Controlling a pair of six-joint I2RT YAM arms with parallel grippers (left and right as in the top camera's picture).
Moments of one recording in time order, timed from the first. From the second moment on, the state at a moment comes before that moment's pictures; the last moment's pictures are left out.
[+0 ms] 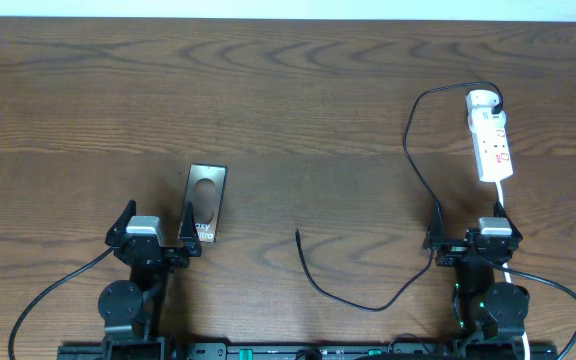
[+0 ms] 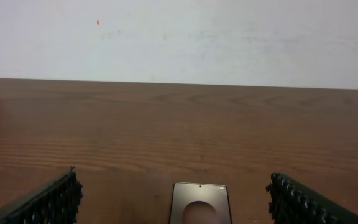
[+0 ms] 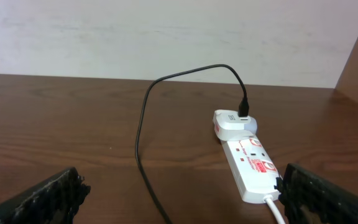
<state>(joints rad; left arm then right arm) 0.05 0.01 0.01 -0.10 0.12 -0.04 0.03 0.01 0.01 -0.07 0.06 -0.04</state>
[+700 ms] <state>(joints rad) 0.05 0.01 0.01 -0.09 0.12 -0.04 0.03 0.01 0.01 -0.07 0.06 -0.04</state>
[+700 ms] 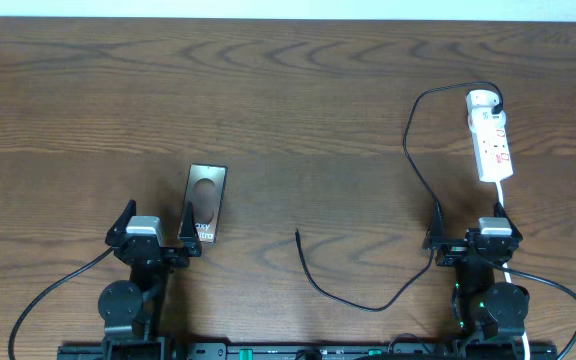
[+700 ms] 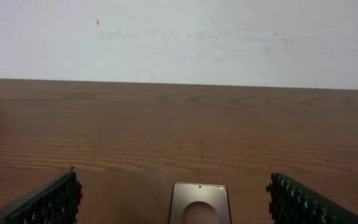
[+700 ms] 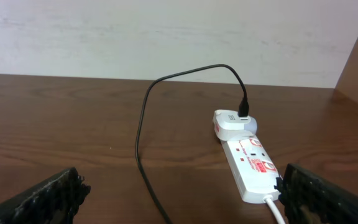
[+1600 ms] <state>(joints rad) 0.05 1.09 1.31 -0.90 0.12 -0.09 0.03 0.01 0.01 -0.07 0.06 -0.04</state>
